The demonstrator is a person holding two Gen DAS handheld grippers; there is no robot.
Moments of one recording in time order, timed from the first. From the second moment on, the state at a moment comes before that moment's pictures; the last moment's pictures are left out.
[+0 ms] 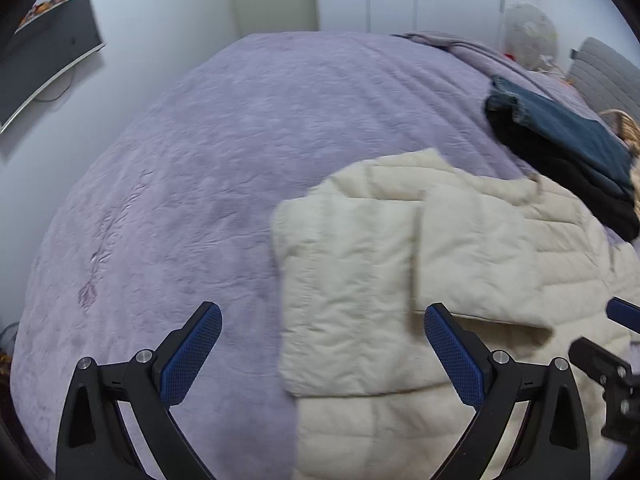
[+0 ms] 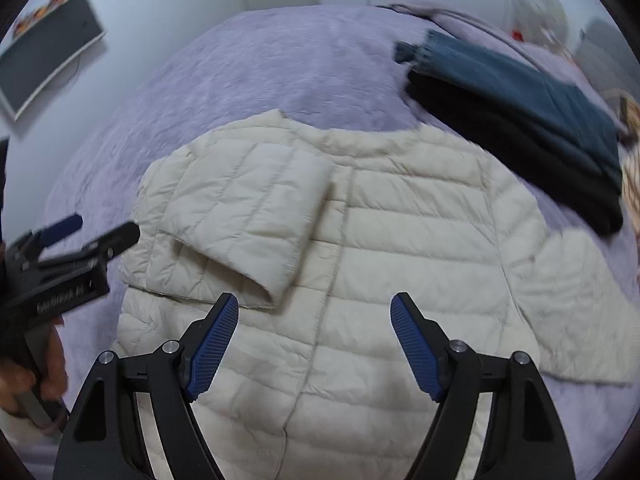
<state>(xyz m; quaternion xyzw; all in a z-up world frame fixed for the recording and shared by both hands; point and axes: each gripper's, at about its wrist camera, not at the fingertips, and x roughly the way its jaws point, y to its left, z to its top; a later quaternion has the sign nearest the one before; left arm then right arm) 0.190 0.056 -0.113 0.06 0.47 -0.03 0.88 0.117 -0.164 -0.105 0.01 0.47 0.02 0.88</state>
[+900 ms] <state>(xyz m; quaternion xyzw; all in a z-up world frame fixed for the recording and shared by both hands) 0.261 0.102 -0.142 0.04 0.48 0.03 0.88 0.087 -0.274 -0.175 0.39 0.48 -0.08 0.78</state>
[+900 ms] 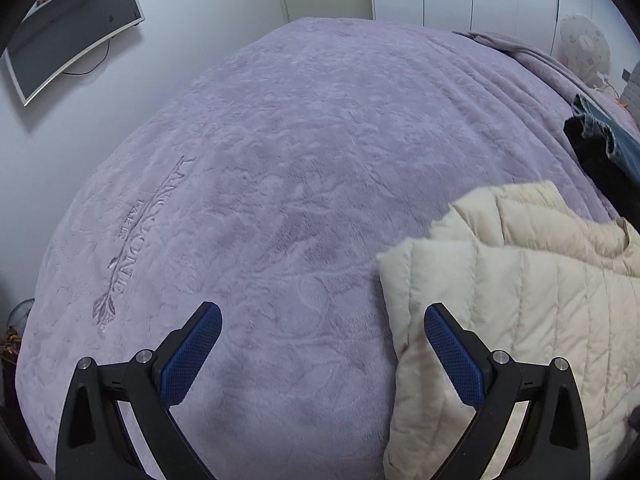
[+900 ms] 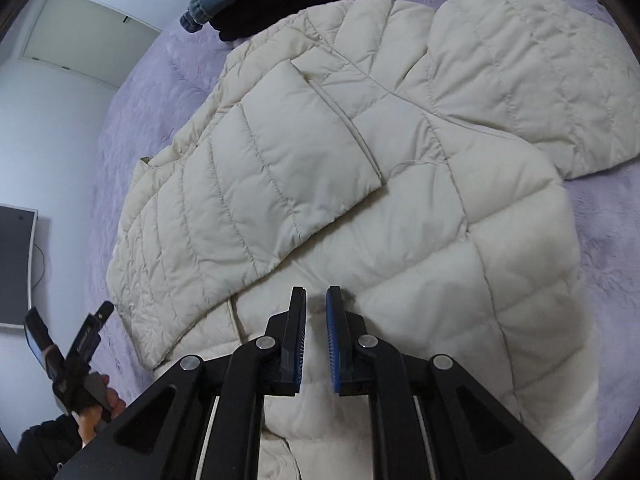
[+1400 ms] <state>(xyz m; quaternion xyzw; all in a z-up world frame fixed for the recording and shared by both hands) 0.276 0.080 -0.177 0.11 0.51 0.00 0.86 0.160 -0.291 -0.182 0.31 0.48 -0.07 0.81</state>
